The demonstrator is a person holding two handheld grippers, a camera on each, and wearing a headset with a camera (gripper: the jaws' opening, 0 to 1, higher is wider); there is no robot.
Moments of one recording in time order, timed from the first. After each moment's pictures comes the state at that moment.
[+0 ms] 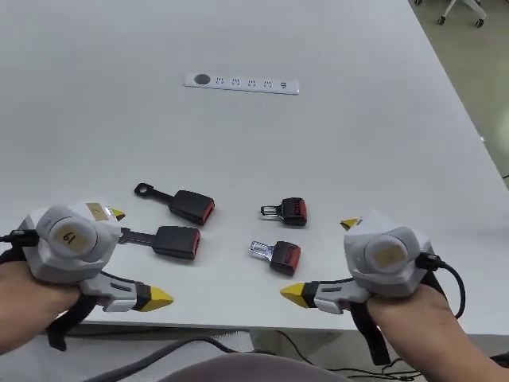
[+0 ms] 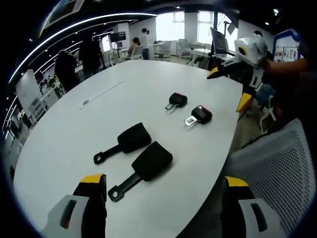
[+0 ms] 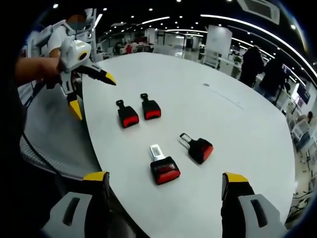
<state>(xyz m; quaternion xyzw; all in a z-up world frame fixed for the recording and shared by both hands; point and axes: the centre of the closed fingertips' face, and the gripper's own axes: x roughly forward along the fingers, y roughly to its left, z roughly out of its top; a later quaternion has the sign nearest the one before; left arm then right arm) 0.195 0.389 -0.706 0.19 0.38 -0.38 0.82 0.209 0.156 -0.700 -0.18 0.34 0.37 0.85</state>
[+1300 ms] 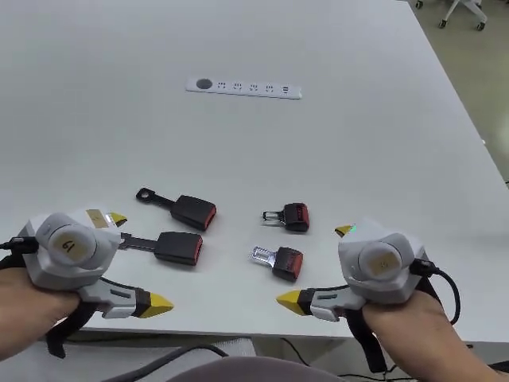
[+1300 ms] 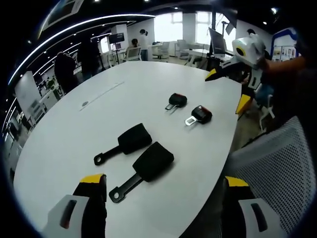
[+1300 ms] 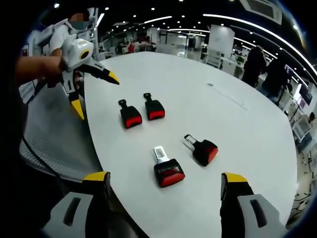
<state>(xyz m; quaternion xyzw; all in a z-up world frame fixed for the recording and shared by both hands) 0.197 0.392 -0.707 0.19 0.37 -0.39 0.82 0.210 0.165 -0.705 -0.18 0.34 0.38 0.84</state>
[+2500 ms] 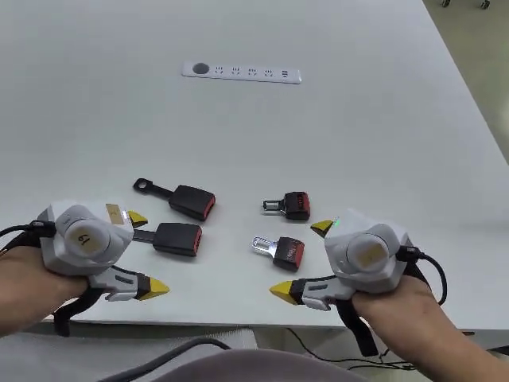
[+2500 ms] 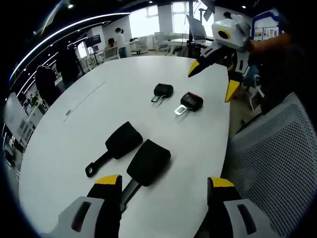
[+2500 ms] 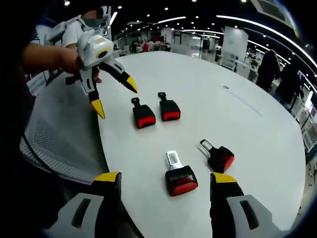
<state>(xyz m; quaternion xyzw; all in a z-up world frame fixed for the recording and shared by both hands) 0.202 0.377 -0.723 0.25 0.38 -0.45 0.77 0.206 0.191 -0.715 -0.19 0.34 0.44 0.81</state>
